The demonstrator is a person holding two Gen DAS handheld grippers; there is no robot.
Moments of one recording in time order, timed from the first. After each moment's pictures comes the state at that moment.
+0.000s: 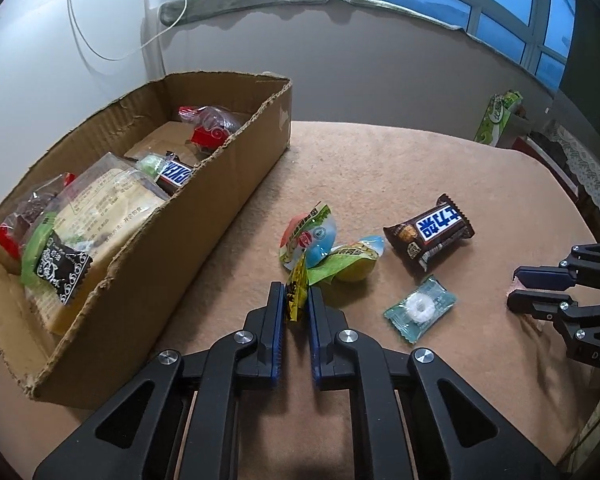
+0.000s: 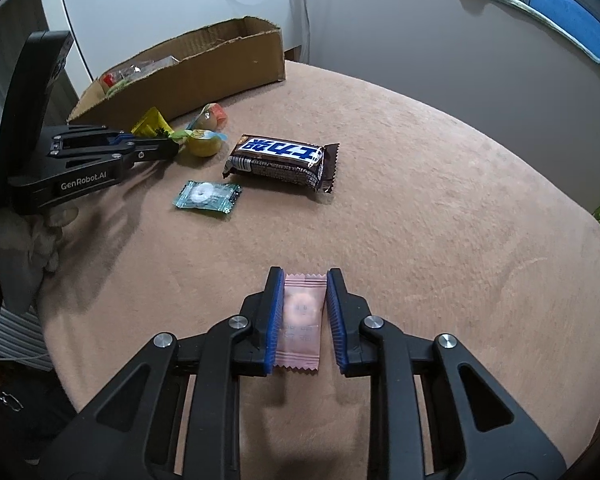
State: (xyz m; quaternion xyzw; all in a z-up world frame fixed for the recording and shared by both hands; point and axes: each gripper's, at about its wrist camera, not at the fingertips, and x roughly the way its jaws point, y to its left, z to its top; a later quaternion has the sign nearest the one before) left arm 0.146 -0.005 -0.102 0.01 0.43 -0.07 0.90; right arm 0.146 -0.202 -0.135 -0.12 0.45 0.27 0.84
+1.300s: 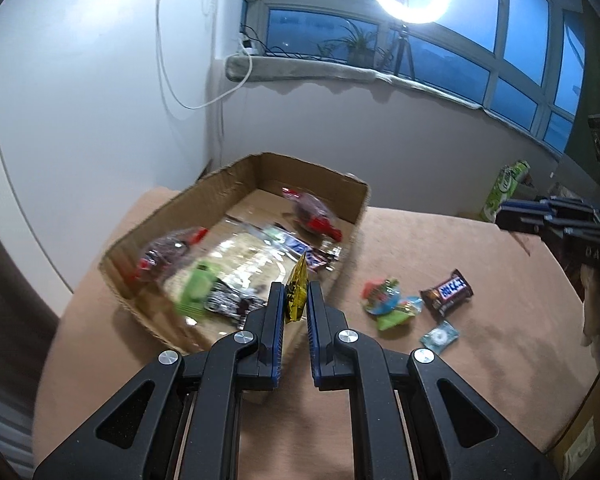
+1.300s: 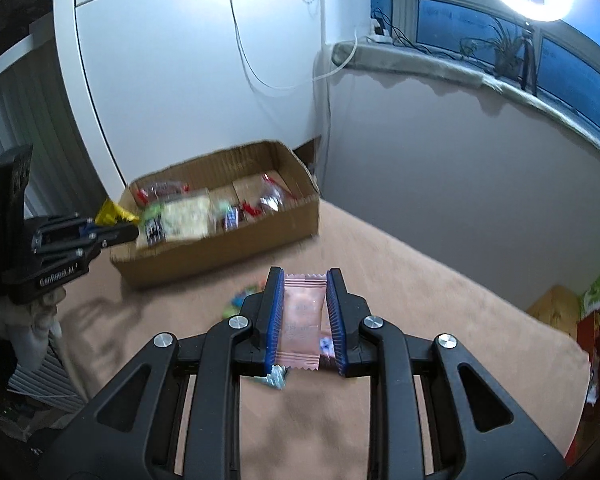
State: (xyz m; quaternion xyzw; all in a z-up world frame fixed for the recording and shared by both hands) left arm 0.109 0.082 -0.031 -0.04 0.34 -0.03 0.94; right arm 0.179 -0.133 -0.024 -0.12 0.34 0.30 0.88
